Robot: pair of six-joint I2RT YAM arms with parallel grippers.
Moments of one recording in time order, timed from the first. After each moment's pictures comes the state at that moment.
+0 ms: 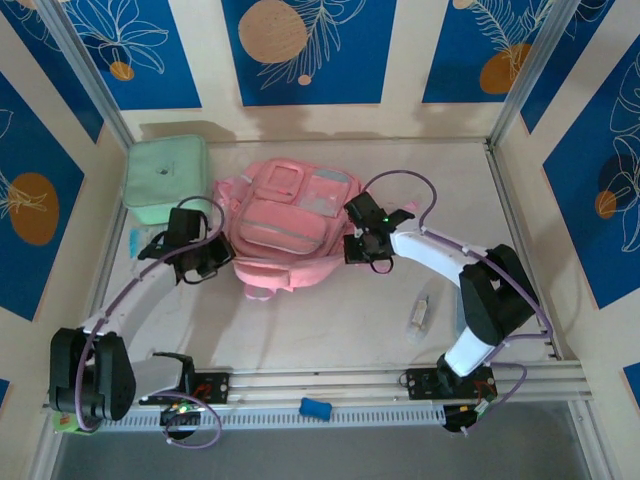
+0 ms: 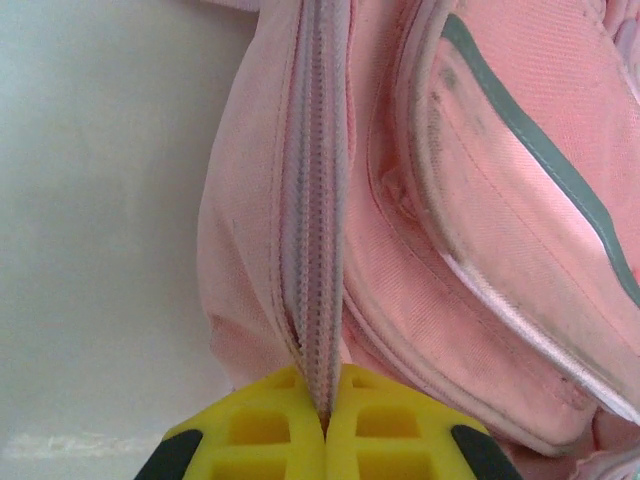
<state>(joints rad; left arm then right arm) -0.15 1.22 0.79 -0.52 0.29 -0.62 0.60 1.63 1.10 -0.67 -0.01 0.46</state>
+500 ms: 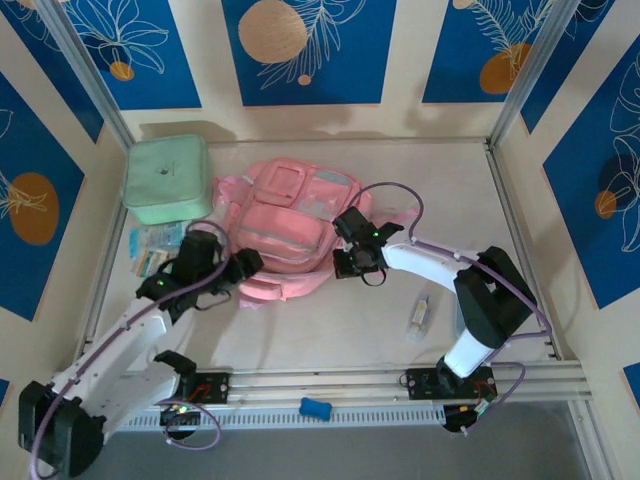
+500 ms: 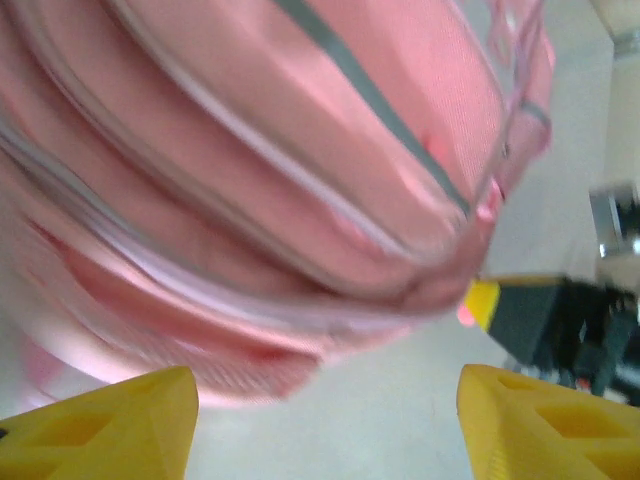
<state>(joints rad) -0.51 0.90 0.64 -0.49 0.20 -0.97 0.69 1.63 1.03 -0.60 -0.05 0.48</state>
